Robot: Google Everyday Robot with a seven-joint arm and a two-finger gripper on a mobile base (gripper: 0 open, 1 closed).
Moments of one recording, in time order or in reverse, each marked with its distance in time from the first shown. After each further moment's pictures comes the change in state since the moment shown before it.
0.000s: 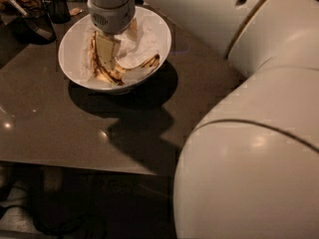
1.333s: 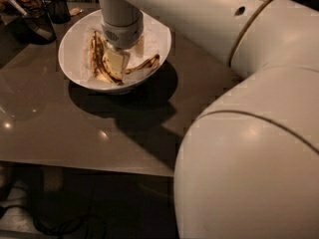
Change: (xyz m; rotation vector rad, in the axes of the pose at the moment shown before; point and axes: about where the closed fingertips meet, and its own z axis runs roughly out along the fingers) arm 0.018 -0.006 0.045 -0.033 0.032 0.040
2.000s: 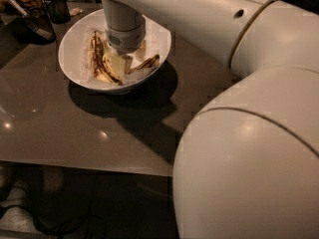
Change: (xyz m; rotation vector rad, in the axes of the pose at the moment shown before) arm 0.005 -0.001 0.014 -0.019 0.015 0.008
